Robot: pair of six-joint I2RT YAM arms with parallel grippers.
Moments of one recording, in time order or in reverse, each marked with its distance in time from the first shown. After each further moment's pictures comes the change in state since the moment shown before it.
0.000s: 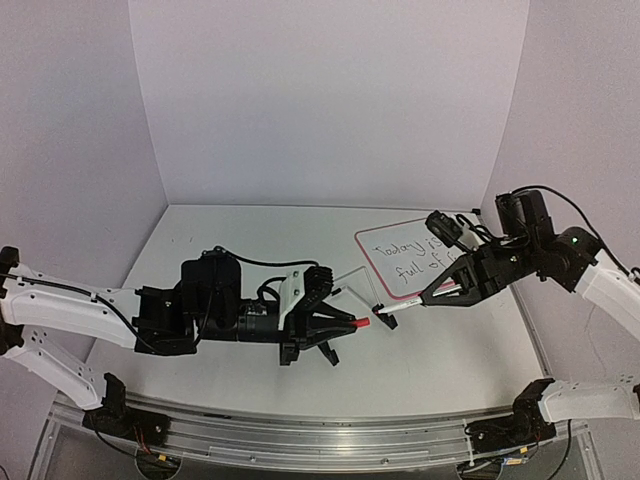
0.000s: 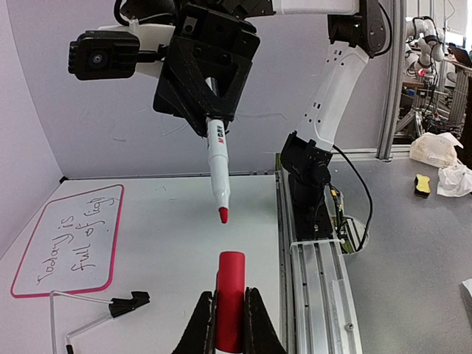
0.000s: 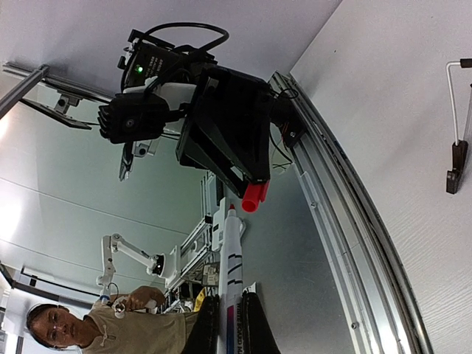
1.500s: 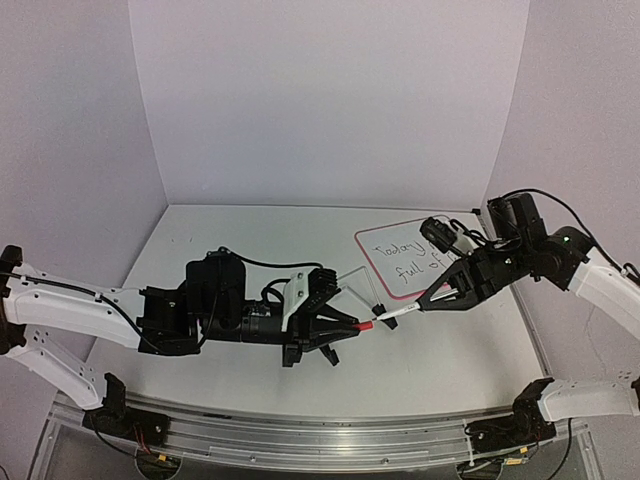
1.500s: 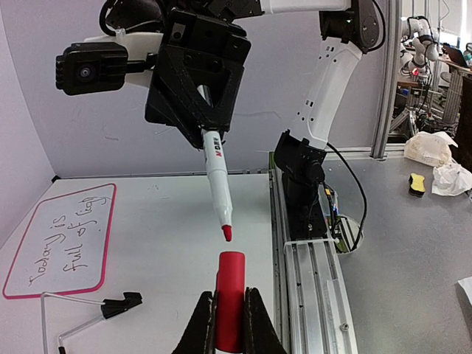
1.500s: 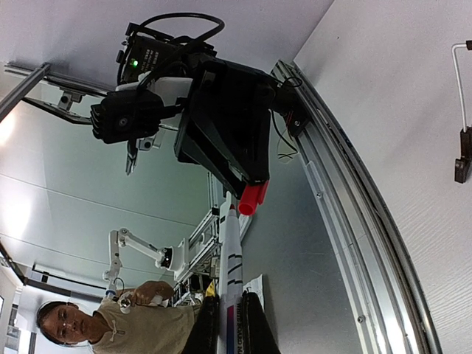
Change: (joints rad) left arm 0.001 0.022 0.008 0.007 0.025 -0.010; right arm 0.000 0.033 -0.010 -0.020 -0.037 -0.022
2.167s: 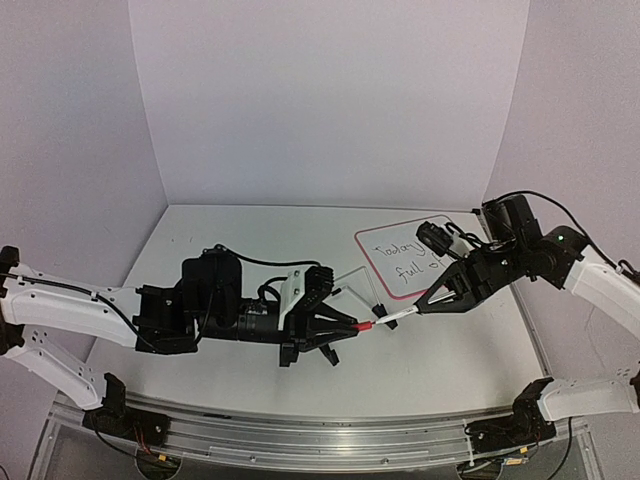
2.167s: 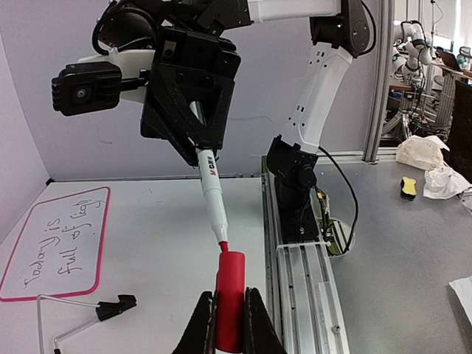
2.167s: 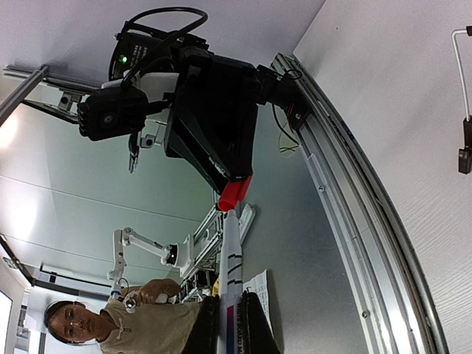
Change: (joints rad) left arm 0.000 -0.017 0.001 -0.007 0.026 -0.014; right arm 0.004 0.023 -0.003 -0.021 -0.013 -0.009
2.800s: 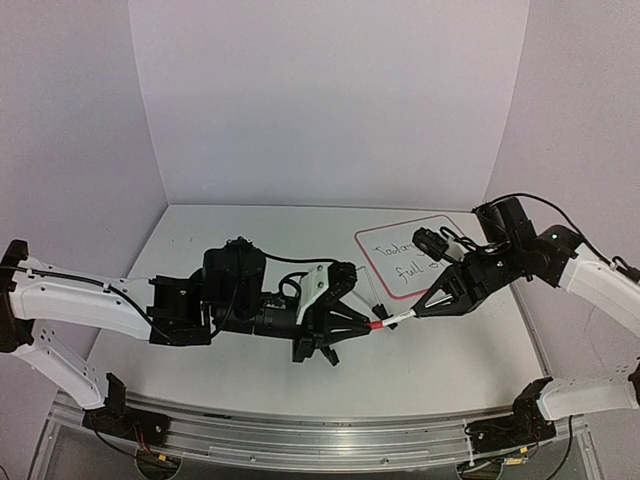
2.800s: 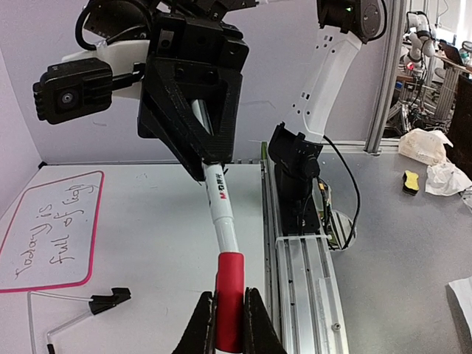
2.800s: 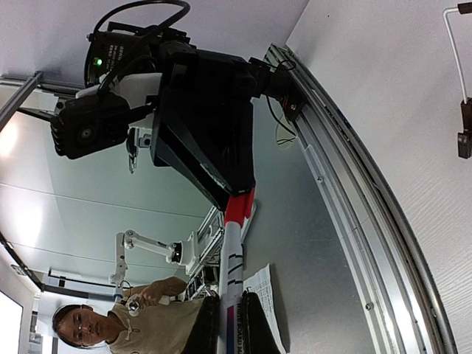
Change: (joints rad) left arm 0.005 0.079 0.108 -0.099 0.007 -0.013; right arm 0.008 0.031 0.000 -0.031 0.001 -0.003
